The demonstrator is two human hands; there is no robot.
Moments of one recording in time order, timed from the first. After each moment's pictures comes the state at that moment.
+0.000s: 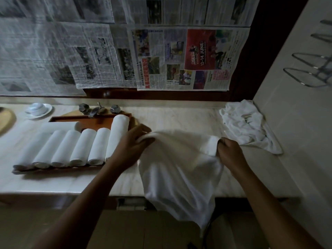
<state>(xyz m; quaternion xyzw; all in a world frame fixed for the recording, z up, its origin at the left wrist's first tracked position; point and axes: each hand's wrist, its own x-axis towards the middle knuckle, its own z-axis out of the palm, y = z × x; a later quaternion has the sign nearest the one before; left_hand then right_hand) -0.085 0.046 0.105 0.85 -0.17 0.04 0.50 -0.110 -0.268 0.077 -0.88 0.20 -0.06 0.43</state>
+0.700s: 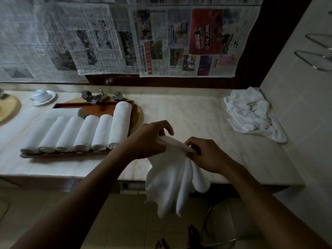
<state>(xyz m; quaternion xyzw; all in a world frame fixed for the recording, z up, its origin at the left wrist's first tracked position) -0.098 0.017 0.117 0.91 -0.26 -0.08 0.32 -0.134 -0.227 0.061 -0.92 -0.15 0.06 0.35</state>
